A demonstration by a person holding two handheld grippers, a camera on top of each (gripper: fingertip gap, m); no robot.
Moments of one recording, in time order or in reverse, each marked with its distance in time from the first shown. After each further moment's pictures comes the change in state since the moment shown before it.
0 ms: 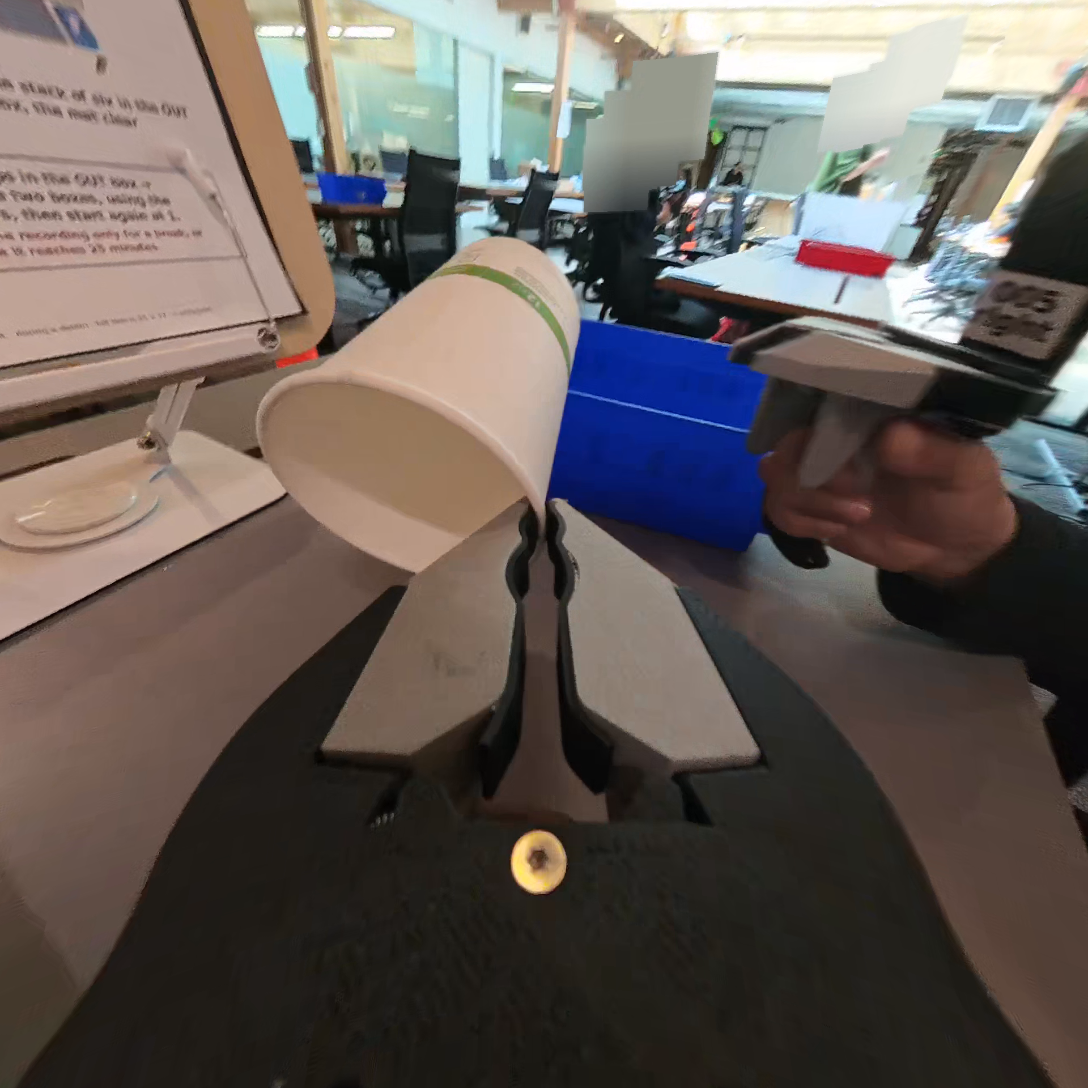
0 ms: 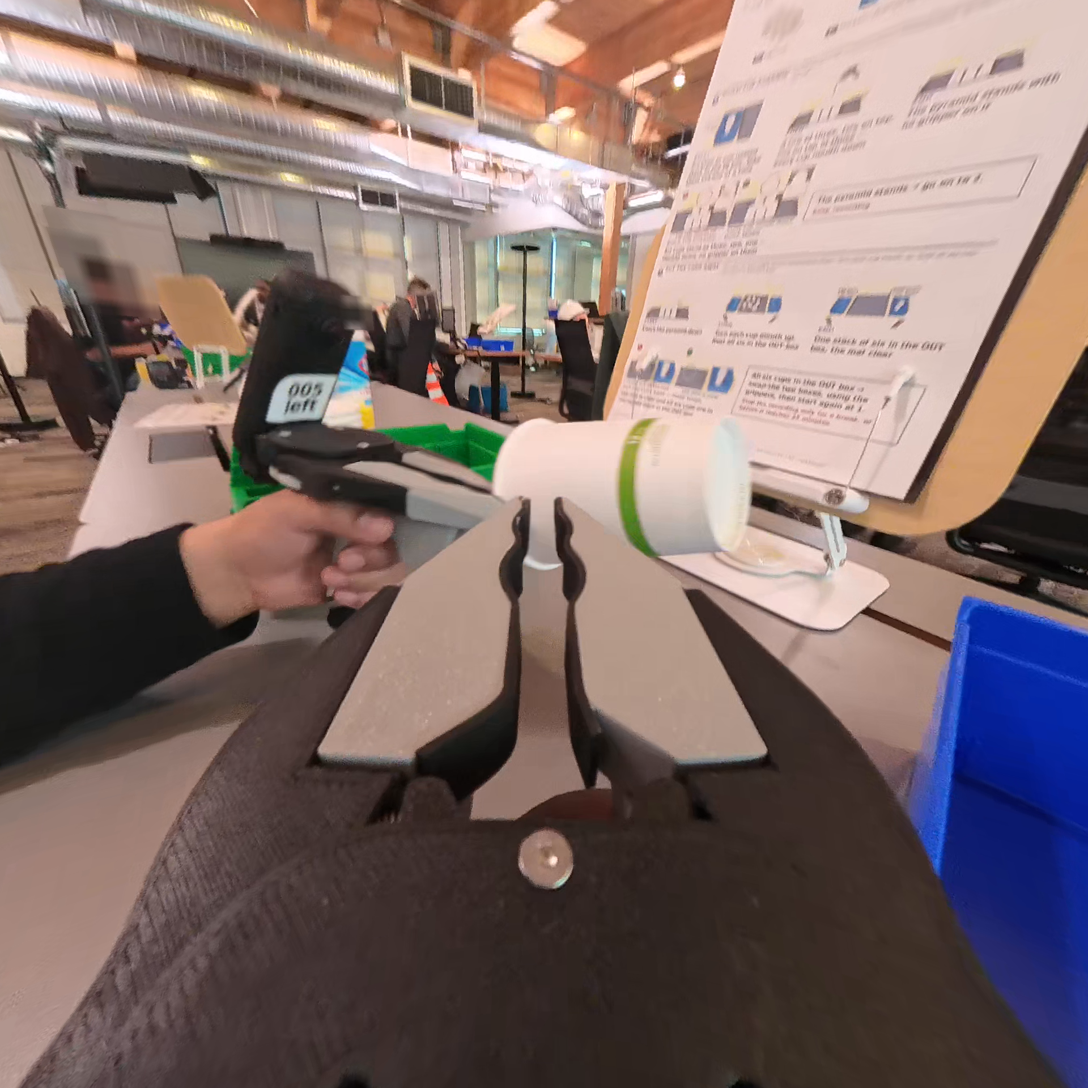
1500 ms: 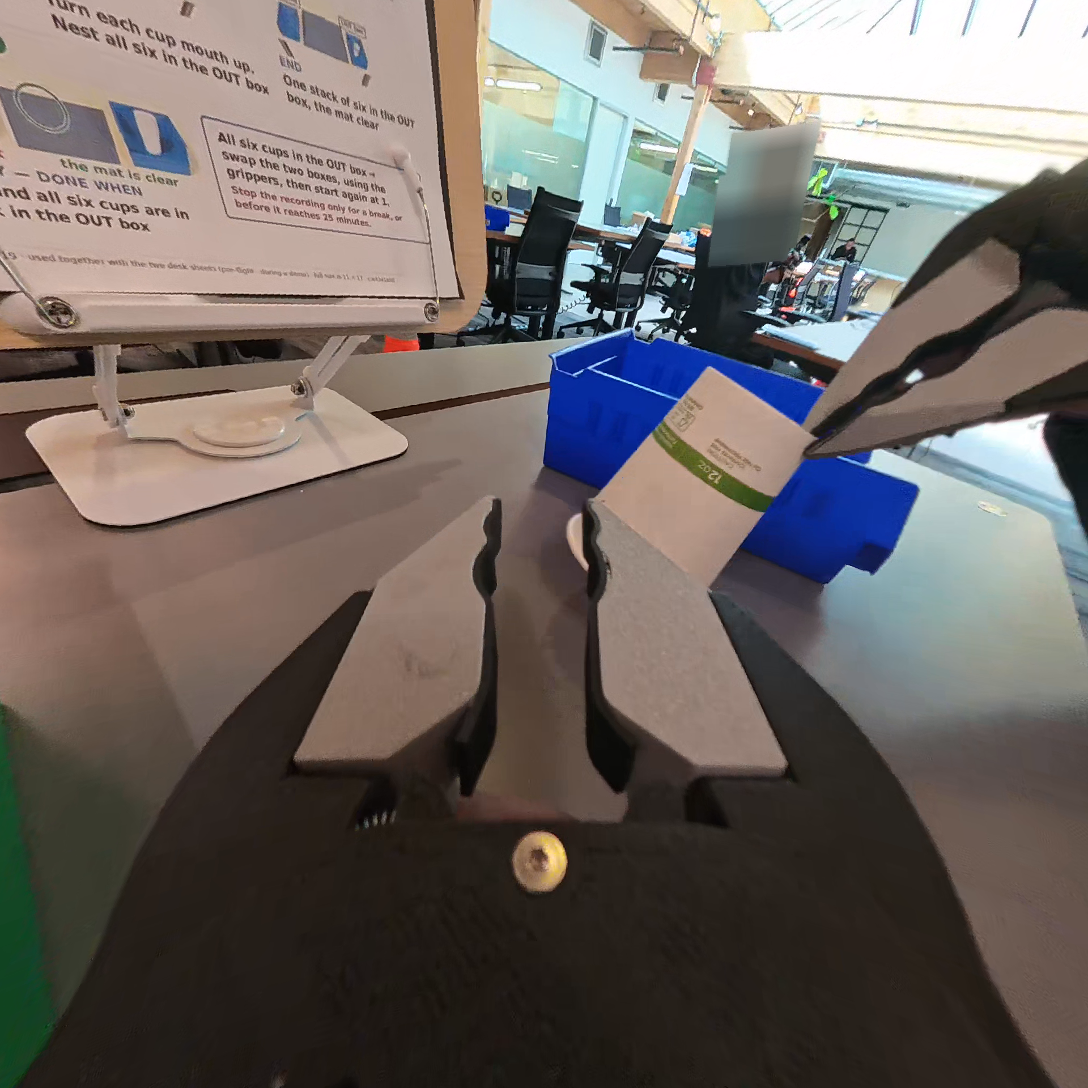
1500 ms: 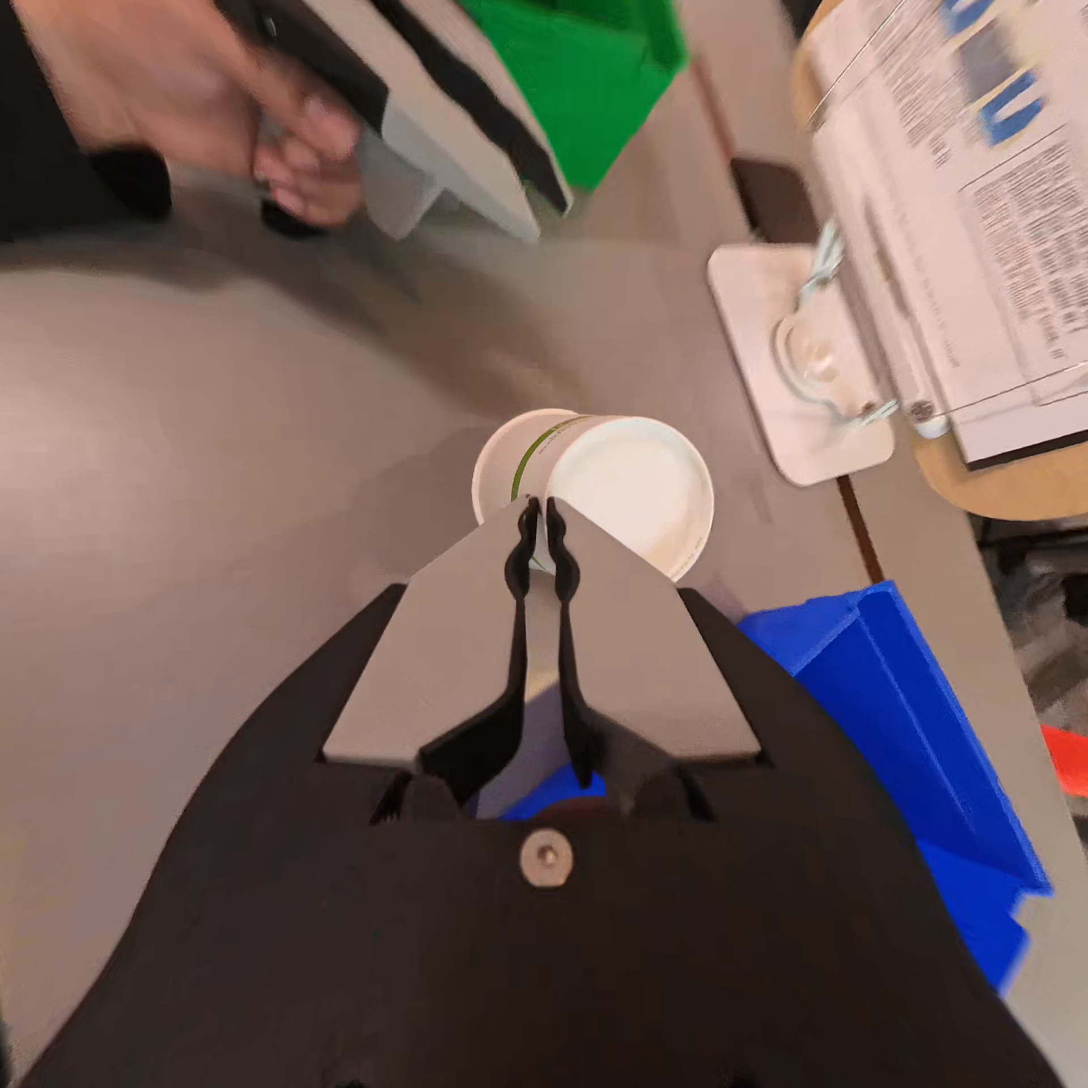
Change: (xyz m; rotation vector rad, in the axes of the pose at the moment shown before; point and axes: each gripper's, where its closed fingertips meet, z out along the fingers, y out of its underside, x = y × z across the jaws) left arm -0.045 0.008 -0.039 0.083 -0.173 -0.111; right arm 0.006 0.042 -0.003 -0.863 -0.218 -0.437
